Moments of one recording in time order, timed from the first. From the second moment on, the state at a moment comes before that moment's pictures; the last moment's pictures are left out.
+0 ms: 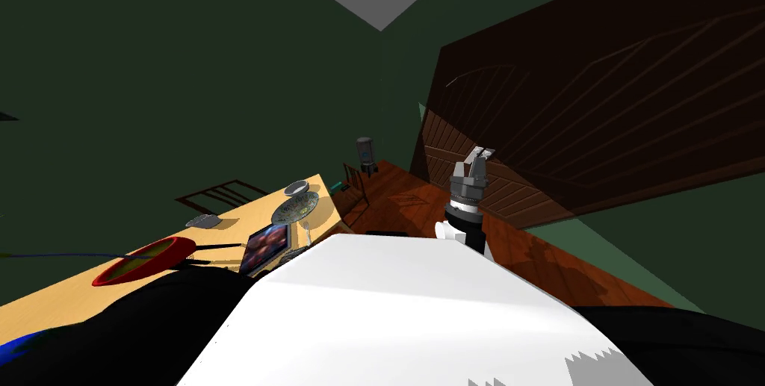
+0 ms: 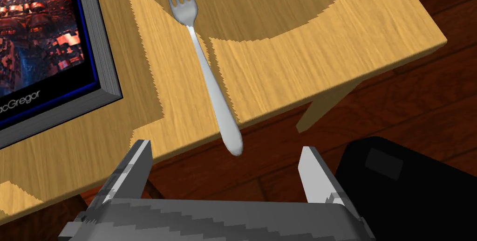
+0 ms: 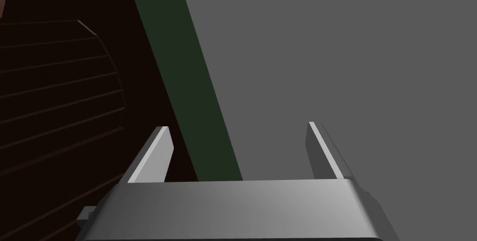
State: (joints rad) left arm 0.71 0.30 0.41 -1.45 0.97 0.31 0.87; right arm 0.52 0.05 0.02 -2.33 0.04 -0.59 0.17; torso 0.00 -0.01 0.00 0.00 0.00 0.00
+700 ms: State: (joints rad) left arm 0.73 0.35 0.42 -1.31 1.06 0.38 1.01; right arm 0.52 0.05 0.02 -2.33 0.04 -0.59 0.17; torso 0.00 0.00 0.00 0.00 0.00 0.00
